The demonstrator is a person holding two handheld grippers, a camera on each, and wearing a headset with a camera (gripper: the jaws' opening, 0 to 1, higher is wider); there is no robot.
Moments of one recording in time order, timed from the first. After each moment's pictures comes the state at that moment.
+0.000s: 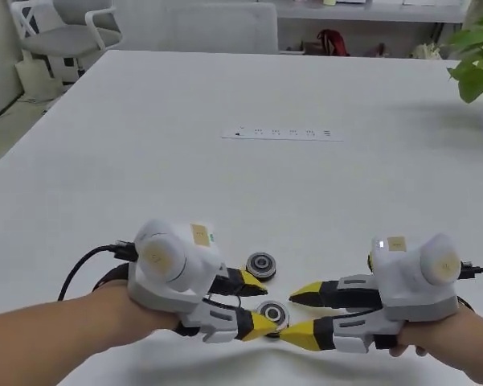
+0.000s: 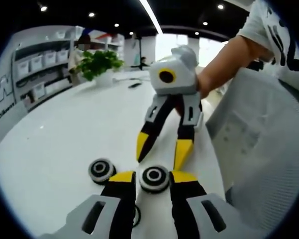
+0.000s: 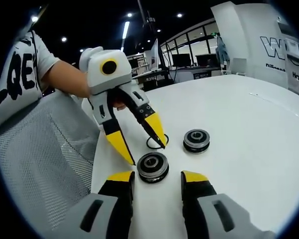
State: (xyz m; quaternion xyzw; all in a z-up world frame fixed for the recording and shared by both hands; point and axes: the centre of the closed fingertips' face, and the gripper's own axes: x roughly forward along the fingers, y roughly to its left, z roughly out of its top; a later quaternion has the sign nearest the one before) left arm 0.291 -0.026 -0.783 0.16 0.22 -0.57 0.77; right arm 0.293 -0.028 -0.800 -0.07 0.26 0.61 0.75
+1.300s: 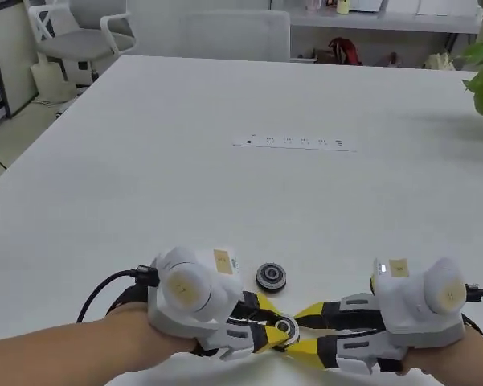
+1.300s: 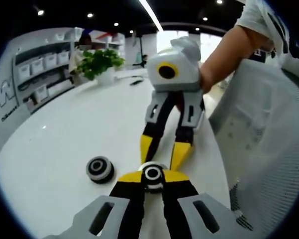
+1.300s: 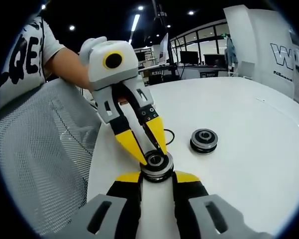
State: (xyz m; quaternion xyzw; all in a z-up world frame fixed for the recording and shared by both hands) left arm 0.295 -0.029 -0.795 0.18 0.22 -0.56 0.78; right arm 0.287 -0.023 -0.808 -0.11 0.25 0.62 0.73
